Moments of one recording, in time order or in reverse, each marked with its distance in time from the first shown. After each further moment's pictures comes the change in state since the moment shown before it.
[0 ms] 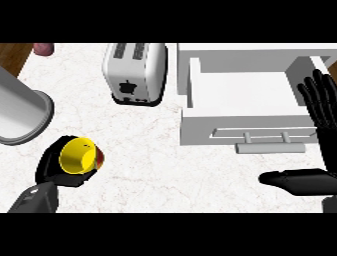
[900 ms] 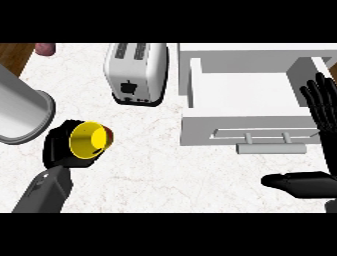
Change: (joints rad) left arm -0.051 -0.073 0.057 -0.123 0.095 0.125 -0.085; right arm 0.022 -0.007 -0.007 -0.003 0.011 0.009 -0.021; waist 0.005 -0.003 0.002
